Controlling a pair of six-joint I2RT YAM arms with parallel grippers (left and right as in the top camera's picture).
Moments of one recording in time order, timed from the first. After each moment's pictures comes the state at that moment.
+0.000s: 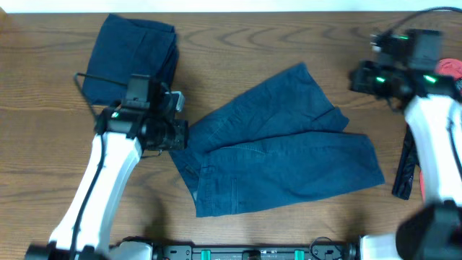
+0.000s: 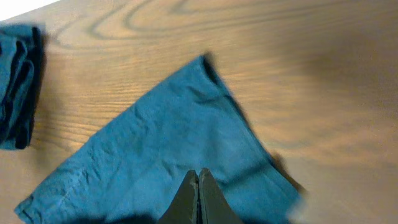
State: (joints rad) left arm -0.15 1.41 1.10 -0.99 0.30 -0.12; right arm -0.07 1.64 1.38 -0.69 -0.36 0.17
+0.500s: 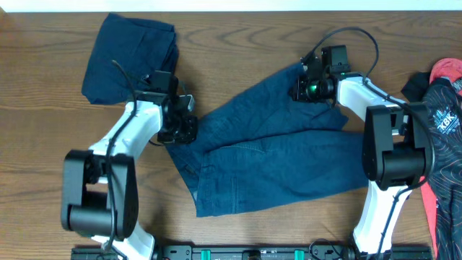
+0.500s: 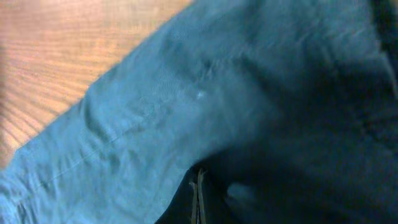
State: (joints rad) left arm -0.15 1.79 1.10 -0.78 0.30 -0.12; right arm 0.10 2.17 1.37 -0.30 -0.49 0.24
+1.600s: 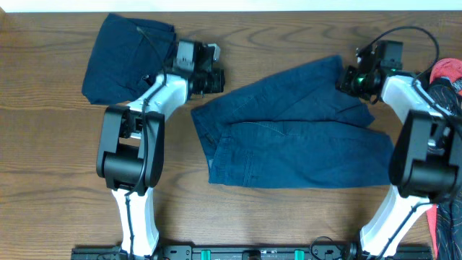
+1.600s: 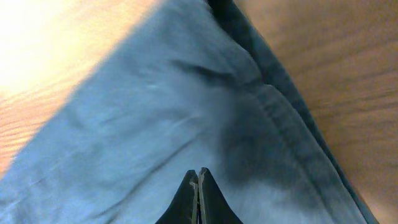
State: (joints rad) left arm -0.23 2.14 1.46 -0.31 0.42 -0.24; right arm -0.15 2.05 1.38 -0.40 -0.39 0.27
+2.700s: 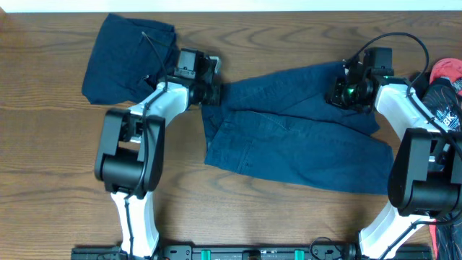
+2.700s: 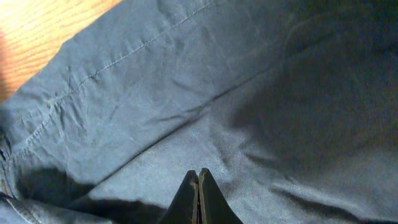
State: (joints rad) left arm -0.24 2.12 1.35 -0.26 0.35 -0.15; right arm -0.07 1.92 1.26 -0.51 -0.39 0.26
